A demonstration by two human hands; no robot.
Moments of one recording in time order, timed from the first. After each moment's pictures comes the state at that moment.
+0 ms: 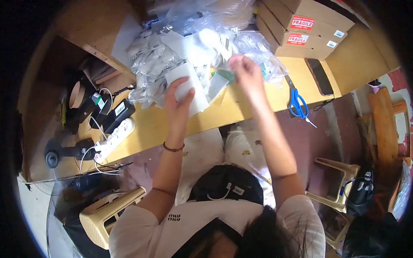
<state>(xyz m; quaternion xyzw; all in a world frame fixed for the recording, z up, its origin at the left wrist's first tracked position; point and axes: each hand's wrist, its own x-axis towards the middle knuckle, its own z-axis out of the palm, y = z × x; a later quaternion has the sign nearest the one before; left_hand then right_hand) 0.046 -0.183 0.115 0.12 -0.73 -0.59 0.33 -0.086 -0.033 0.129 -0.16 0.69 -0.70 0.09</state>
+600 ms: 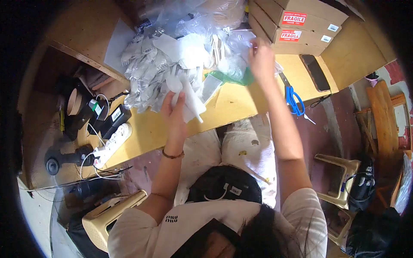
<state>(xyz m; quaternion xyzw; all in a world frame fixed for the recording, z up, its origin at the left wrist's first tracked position) 0.045 -0.175 0.084 0.20 -0.61 -0.70 0.32 -0.174 -0.006 0.110 -0.22 0.86 -0.39 -0.25</state>
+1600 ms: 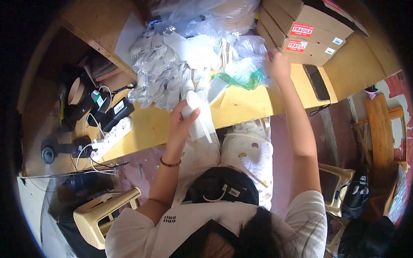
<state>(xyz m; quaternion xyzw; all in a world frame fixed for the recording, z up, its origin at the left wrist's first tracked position) 0.080 -0.177 0.082 0.15 -0.64 -0.74 0.17 -0.220 0.026 0.097 -0.23 0.92 -0.20 -0.22</state>
